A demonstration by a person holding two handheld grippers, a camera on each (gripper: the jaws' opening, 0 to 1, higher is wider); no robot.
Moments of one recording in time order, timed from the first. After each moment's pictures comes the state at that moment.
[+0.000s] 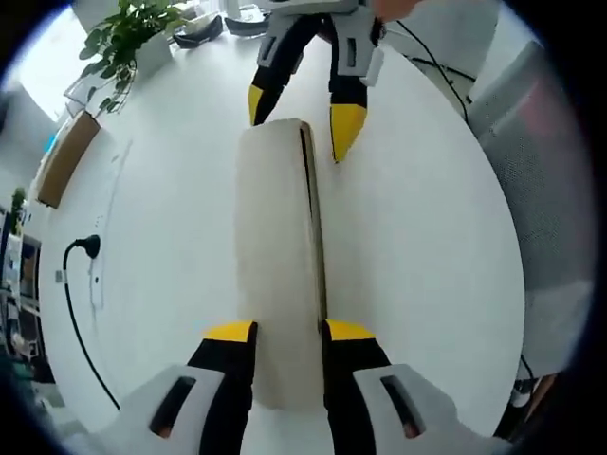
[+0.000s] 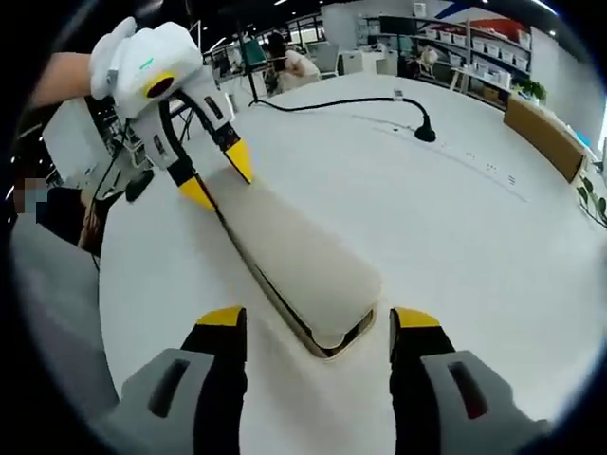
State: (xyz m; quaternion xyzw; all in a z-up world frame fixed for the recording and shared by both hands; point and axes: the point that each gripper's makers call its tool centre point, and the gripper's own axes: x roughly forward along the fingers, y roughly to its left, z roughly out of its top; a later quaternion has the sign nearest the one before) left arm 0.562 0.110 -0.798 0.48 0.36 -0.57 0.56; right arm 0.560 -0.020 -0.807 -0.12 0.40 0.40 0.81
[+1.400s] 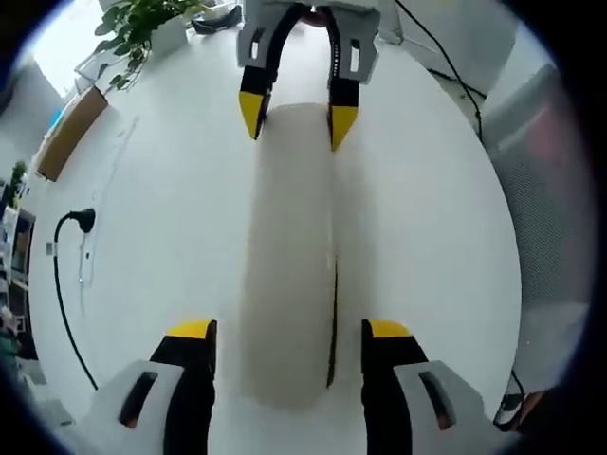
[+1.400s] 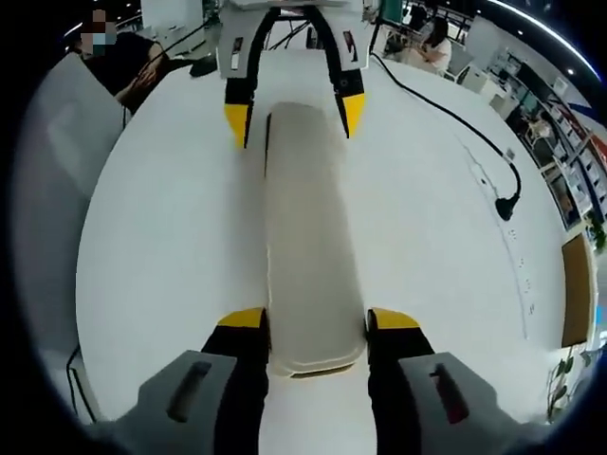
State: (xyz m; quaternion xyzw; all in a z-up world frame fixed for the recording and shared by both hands) left arm 0.570 0.117 -0.810 0.44 0.40 -0.55 0.58; right arm 0.558 -0.012 -0.813 -0.37 0.37 0.53 0.67
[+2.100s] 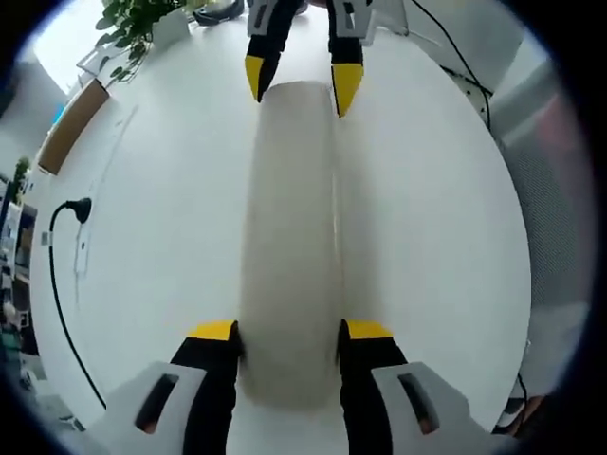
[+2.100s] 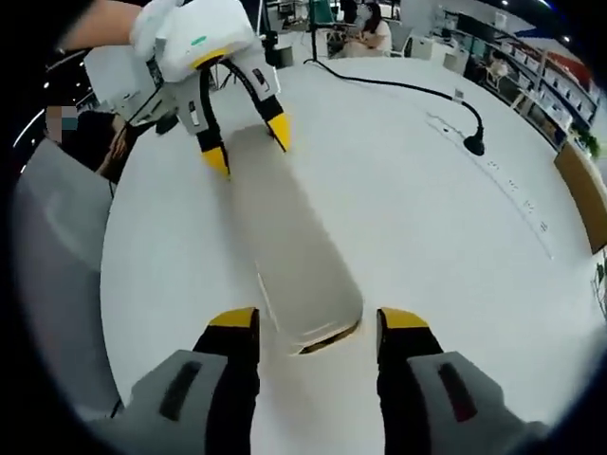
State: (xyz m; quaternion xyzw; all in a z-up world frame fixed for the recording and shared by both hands) left arm 0.568 0.123 -0.823 0.46 0.40 -0.54 0.58; right arm 0.557 -0.033 -0.811 -0.22 0.43 0.48 0.73
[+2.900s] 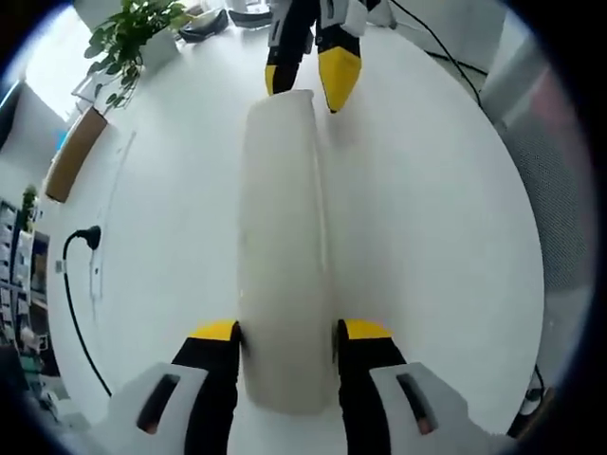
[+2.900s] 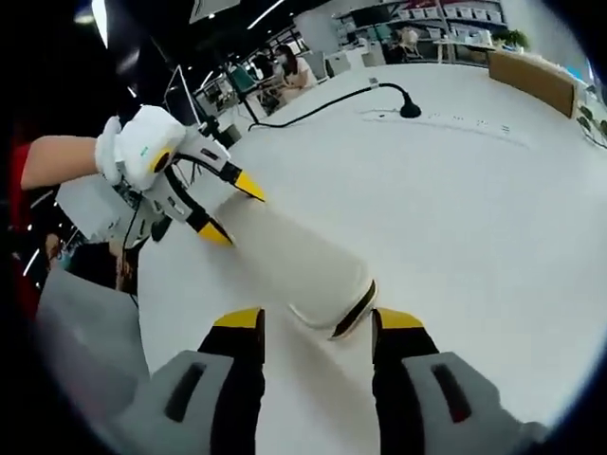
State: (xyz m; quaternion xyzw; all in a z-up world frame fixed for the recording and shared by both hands) left arm 0.571 0.112 -0.819 0.49 0.34 -0.55 0.58; right arm 0.542 -0.036 -0.801 0.03 0.44 0.40 0.81
